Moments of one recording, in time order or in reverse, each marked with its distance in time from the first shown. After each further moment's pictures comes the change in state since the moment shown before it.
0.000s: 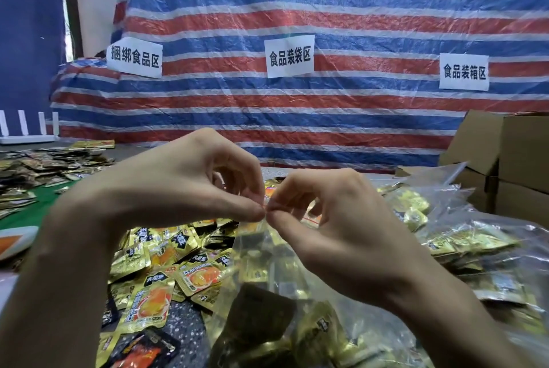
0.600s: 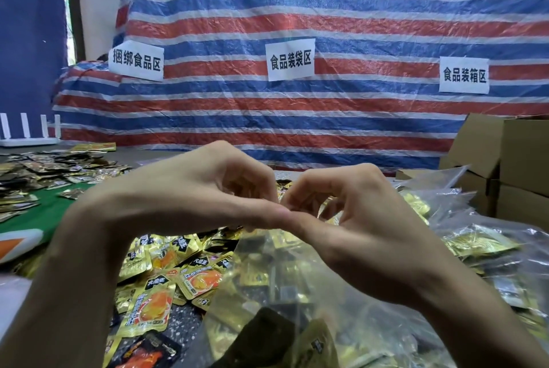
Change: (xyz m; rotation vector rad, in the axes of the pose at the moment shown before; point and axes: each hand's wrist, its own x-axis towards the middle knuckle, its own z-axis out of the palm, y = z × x) left_hand 0.005 0.006 0.006 -0.172 -0.080 0.048; right_hand -0.001 0.002 -0.016 0.113 -0.012 0.010
